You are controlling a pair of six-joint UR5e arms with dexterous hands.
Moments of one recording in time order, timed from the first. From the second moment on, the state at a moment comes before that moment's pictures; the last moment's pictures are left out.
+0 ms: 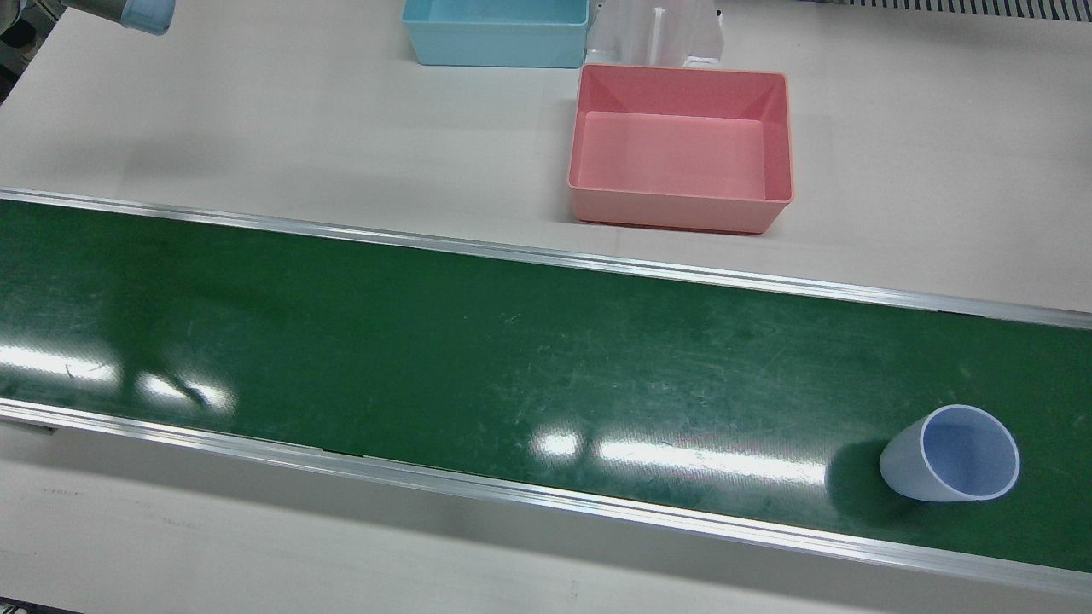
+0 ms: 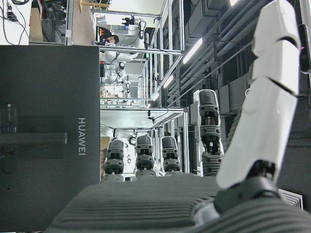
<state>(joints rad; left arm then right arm) -1.42 -1.85 -1.73 0.59 1.61 0.10 1.30 -1.67 1.85 -3.07 -1.28 -0.03</state>
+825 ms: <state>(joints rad) -1.42 -1.85 -1.73 0.59 1.61 0.10 1.30 -1.67 1.85 -3.07 -1.28 -0.03</state>
